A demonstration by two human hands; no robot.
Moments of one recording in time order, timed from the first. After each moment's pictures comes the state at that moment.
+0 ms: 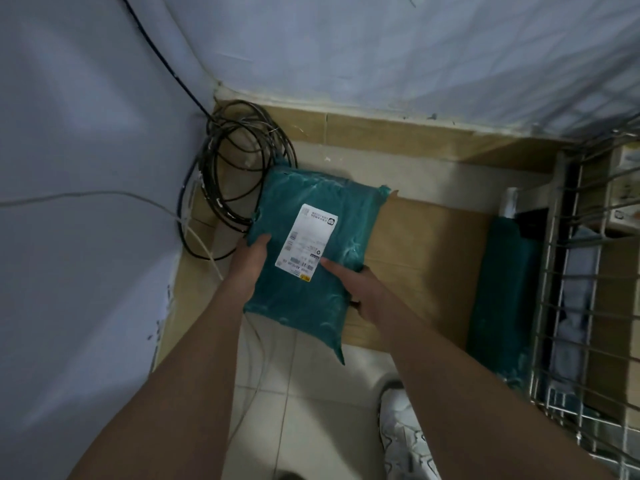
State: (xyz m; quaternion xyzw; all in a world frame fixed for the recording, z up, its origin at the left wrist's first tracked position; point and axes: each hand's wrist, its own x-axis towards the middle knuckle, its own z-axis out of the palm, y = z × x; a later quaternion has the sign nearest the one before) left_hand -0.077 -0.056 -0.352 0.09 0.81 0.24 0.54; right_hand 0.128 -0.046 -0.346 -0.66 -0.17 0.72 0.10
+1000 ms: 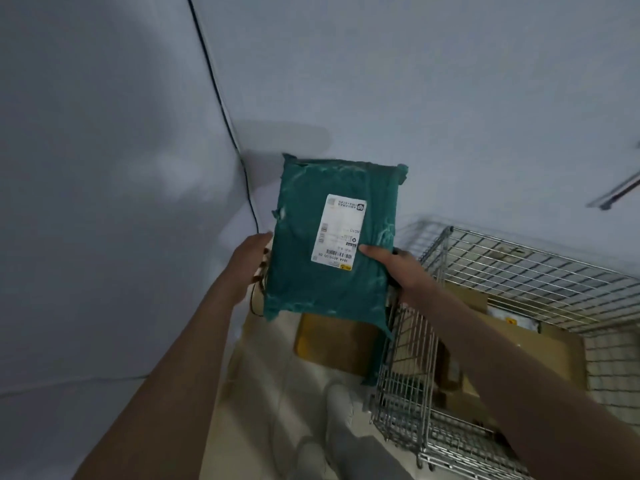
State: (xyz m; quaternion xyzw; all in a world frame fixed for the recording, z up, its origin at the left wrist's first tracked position) left_hand -0.009 -0.136 0.428 0.24 0.73 0.36 0.53; right_hand 0.263 -0.076 0.431 -0.59 -0.38 0.68 0.23
